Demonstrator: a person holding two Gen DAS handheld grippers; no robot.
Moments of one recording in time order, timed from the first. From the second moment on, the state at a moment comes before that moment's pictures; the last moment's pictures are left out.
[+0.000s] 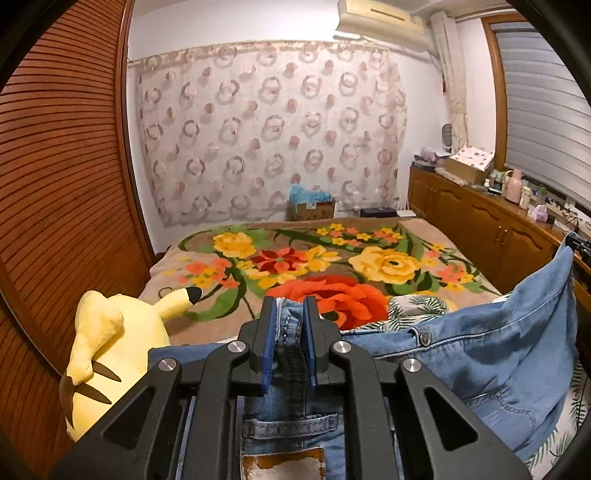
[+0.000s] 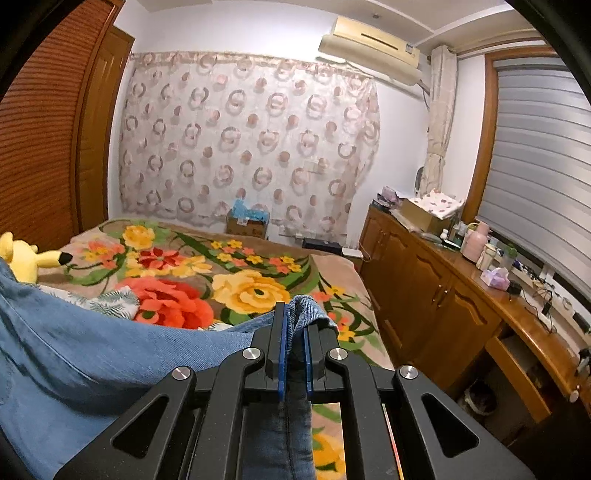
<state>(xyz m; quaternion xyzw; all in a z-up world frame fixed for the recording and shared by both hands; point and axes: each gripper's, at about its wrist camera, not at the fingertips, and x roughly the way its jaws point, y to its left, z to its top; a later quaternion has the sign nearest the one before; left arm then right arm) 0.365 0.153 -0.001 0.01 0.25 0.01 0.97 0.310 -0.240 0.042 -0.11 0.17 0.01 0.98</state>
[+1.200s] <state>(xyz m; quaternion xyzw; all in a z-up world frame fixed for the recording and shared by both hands) 0.320 0.101 -0.025 0.00 0.31 -0.08 0.95 0.312 -0.244 0.054 -0.08 0.29 0.06 0.95</state>
